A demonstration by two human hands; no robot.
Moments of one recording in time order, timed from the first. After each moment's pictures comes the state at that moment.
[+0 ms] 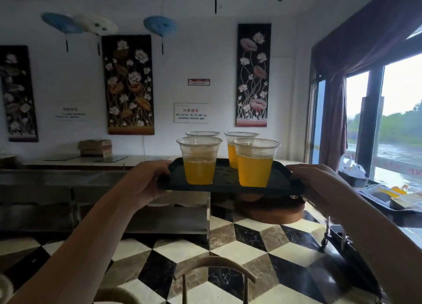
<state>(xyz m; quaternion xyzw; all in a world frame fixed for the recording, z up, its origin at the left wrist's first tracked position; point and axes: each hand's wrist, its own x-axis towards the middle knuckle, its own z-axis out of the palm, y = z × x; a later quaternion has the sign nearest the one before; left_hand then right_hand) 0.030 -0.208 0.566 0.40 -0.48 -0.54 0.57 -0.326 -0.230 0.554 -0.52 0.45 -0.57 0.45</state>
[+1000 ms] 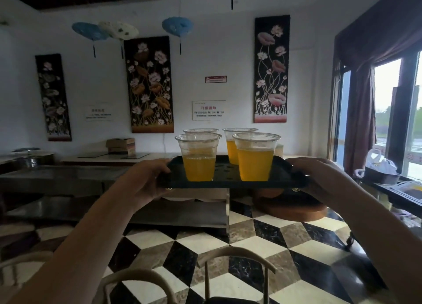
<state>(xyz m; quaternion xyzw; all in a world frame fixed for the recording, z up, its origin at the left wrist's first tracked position) 0.066 -0.138 0.555 0.45 -0.43 -0.51 0.59 -0.294 -0.204 0.548 -0.51 0.41 -0.56 0.51</state>
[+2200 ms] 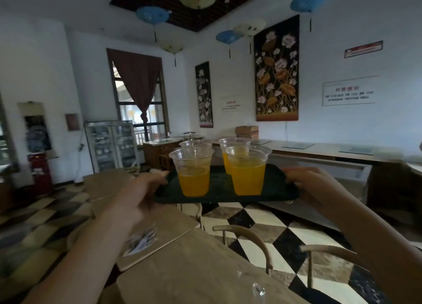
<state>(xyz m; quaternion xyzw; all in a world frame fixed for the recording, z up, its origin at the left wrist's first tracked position) 0.055 0.127 0.519 0.60 -0.22 -0.26 0.72 -0.197 -0.118 0.514 -0.69 0.25 -0.31 0.61</state>
